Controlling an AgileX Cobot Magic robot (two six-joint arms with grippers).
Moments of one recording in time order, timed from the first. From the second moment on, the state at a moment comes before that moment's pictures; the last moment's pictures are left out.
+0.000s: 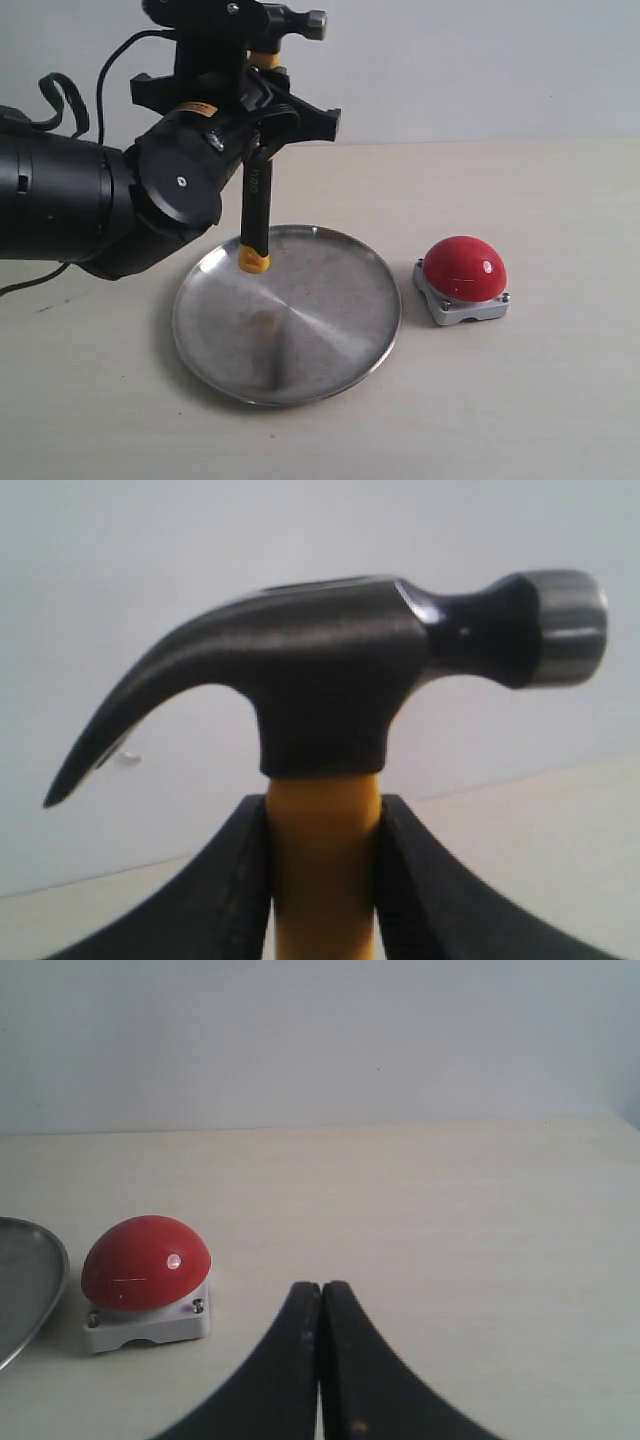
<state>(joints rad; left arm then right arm) -0.83 1.78 -1.06 -0.93 -0.77 0.76 -0.01 0.00 0.00 0.00 0.29 0.04</state>
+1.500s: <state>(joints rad) -0.86 1.78 -1.12 -1.09 -0.89 0.76 -0.01 0.00 0.00 0.03 0.02 0.05</state>
